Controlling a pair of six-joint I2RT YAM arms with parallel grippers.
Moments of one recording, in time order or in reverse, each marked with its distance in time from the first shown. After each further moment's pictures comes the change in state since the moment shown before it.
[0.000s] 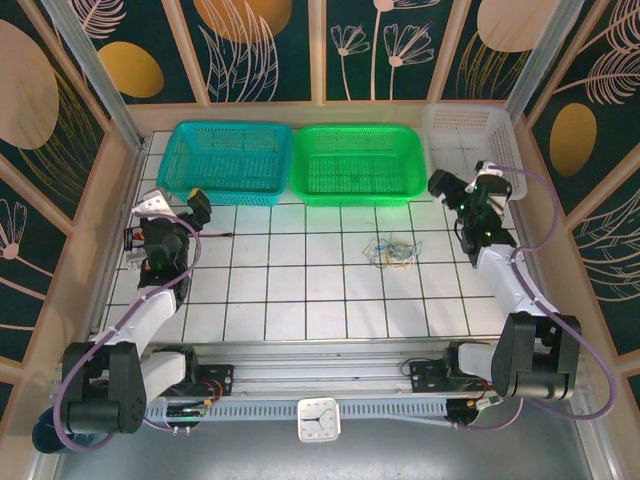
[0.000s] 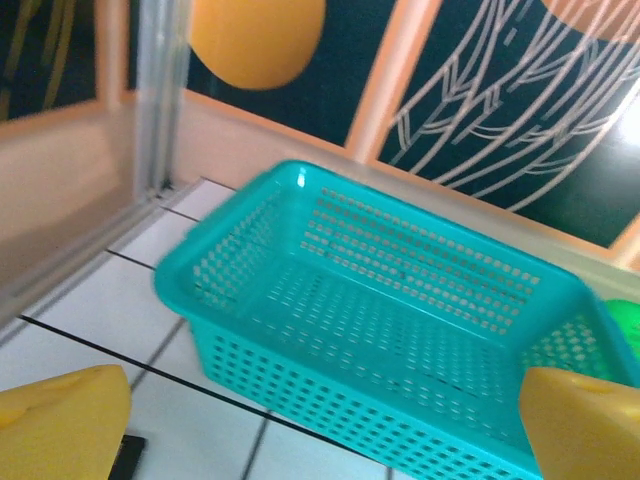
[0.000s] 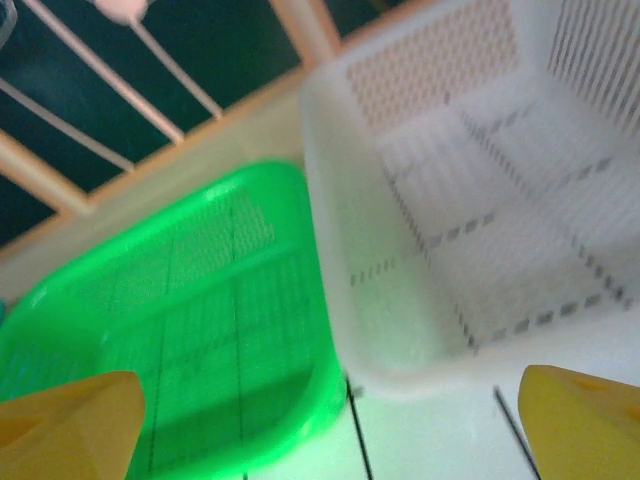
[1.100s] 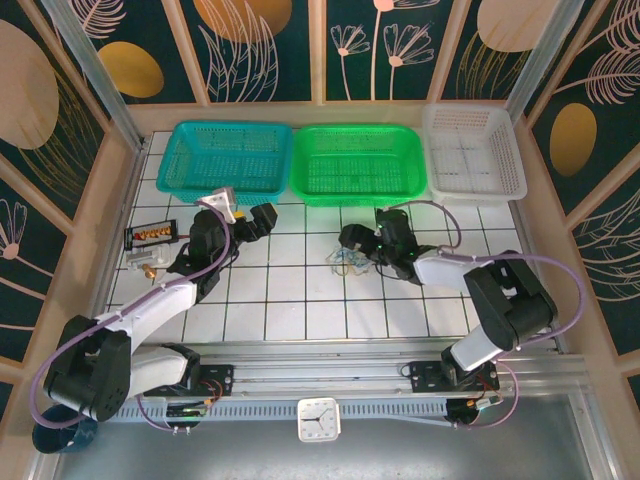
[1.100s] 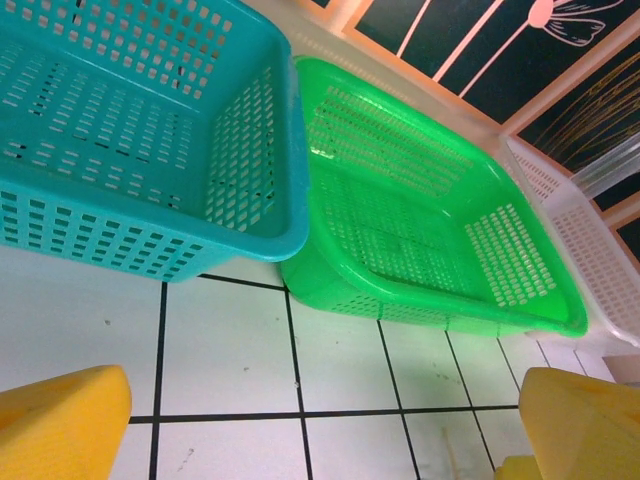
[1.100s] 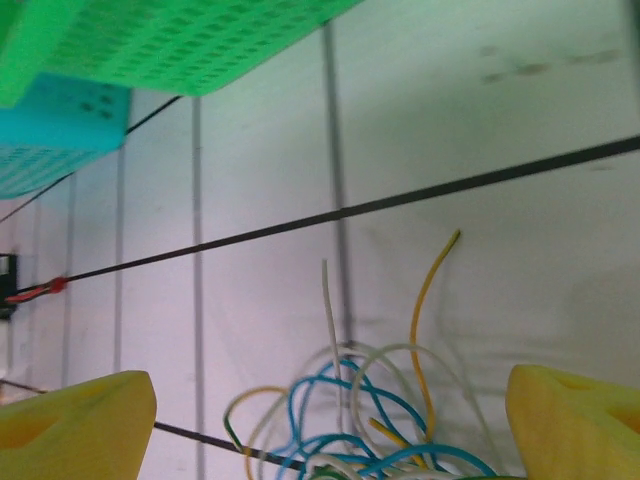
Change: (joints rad) left arm -0.375 0.097 0.118 -0.195 0.201 -0.275; right arm 0.579 0.332 -0.100 0.157 -0.073 0.378
